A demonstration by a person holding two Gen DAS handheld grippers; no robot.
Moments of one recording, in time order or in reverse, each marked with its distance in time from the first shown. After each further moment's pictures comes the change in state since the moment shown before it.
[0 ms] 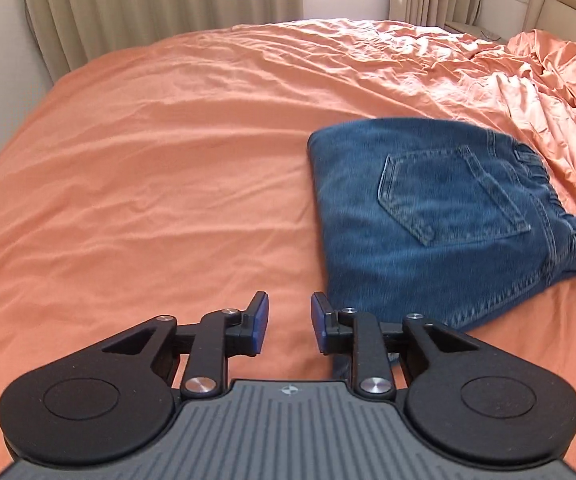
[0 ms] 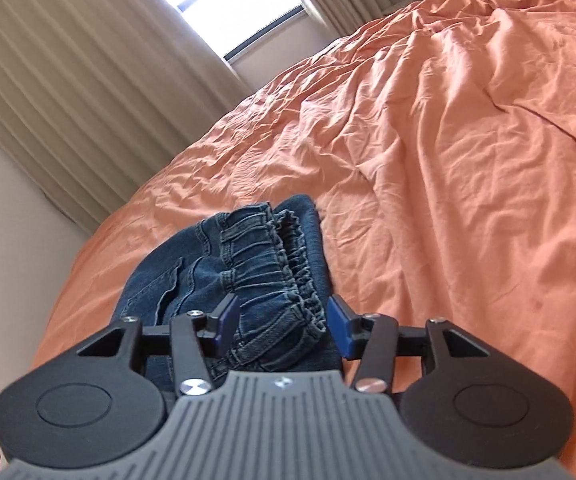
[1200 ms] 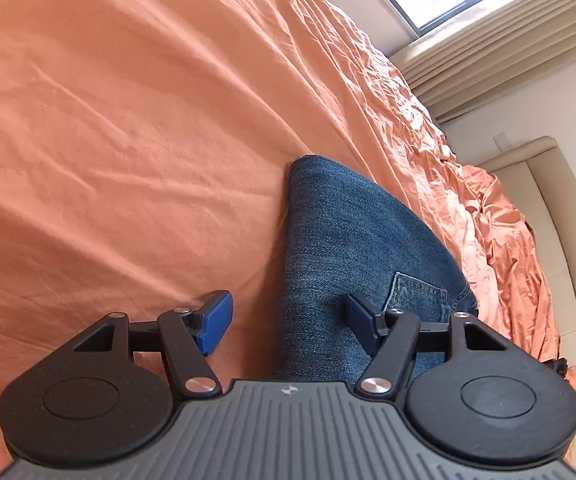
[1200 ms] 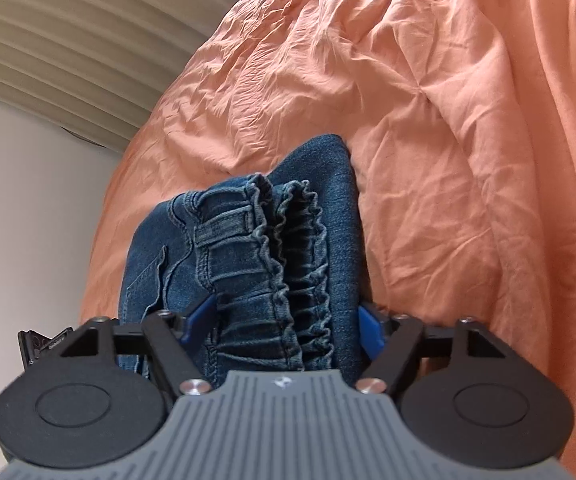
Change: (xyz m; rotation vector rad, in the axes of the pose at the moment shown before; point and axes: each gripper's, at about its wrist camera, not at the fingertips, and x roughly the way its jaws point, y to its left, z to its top) left arm 0.163 0.084 0.032 -0.582 0.085 -0.585; right arm 0.131 -0.036 0.059 0.127 0.371 0.177
